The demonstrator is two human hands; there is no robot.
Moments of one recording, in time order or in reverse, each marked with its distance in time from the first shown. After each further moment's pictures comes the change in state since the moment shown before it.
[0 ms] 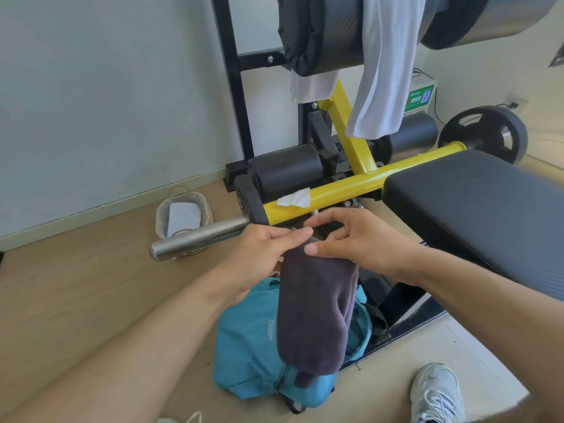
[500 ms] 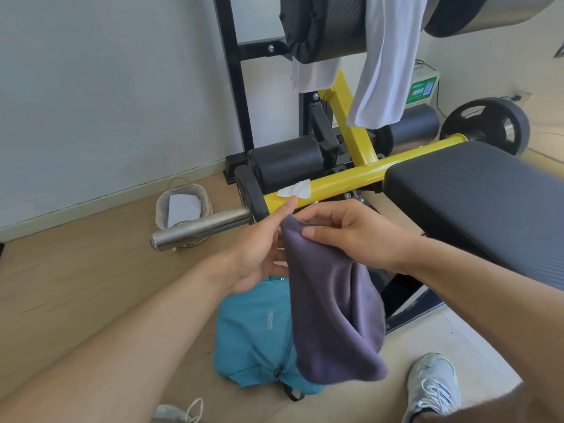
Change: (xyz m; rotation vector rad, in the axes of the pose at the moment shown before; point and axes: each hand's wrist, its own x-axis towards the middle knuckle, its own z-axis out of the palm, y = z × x) left_hand 0.003 -0.003 -0.002 -0.093 -0.128 -0.186; right_hand -0.002 -0.006 0.011 0.016 -0.073 -0.229
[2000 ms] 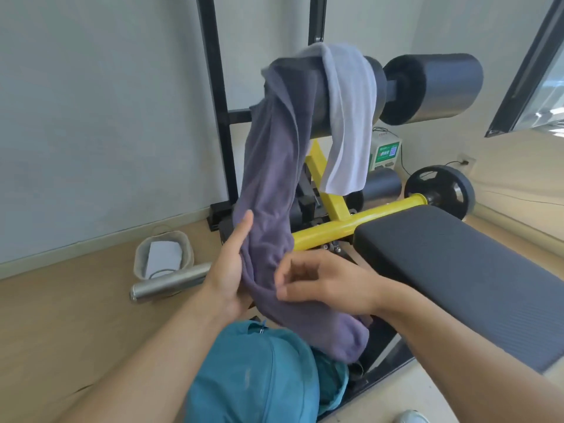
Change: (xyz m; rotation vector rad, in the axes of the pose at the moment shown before) left_hand -0.006 0.047 0.010 -0.533 0.252 0.203; right_hand -0.003 -0.033 -0.014 -0.027 -0.128 -0.024
